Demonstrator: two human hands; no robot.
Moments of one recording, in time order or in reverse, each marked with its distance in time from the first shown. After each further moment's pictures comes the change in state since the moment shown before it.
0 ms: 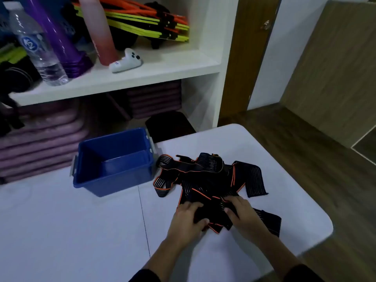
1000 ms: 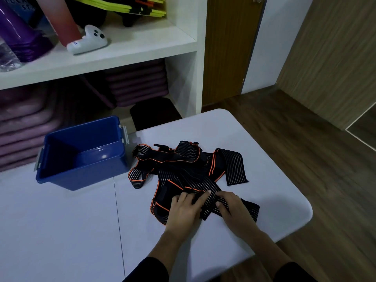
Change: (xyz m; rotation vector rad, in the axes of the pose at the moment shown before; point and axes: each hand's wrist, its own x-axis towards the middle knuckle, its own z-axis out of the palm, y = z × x) left_hand 0.024 0.034 0.072 0.478 0.302 0.413; right_hand -0.013 0.054 -0.007 0.120 0.061 0.008
